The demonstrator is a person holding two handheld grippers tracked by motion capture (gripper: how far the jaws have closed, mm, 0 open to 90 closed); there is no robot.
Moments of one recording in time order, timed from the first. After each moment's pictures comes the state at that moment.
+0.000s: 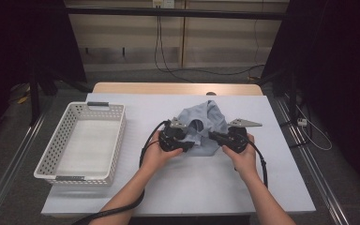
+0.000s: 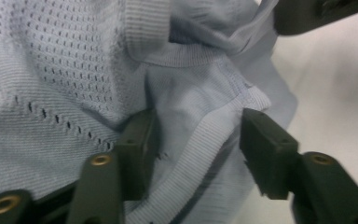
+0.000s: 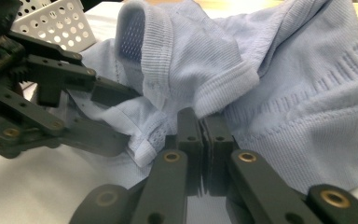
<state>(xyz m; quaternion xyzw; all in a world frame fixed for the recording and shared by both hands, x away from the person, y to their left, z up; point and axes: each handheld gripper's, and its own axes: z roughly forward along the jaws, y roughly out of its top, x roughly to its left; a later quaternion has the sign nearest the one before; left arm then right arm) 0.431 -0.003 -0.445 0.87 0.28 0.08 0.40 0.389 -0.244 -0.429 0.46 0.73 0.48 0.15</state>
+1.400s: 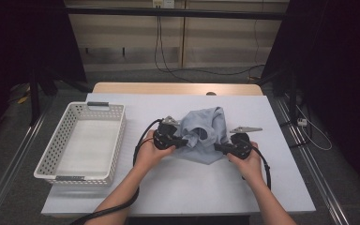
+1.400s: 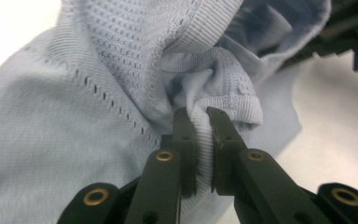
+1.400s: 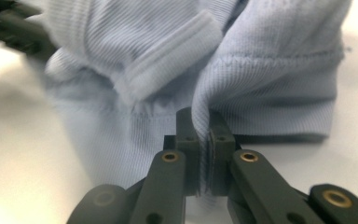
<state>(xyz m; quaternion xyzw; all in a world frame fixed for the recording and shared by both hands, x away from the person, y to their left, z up) 0.431 0.017 -0.428 0.86 0.30 0.01 0.42 0.375 -0.259 -0.450 0.50 0.75 0.41 0.10</state>
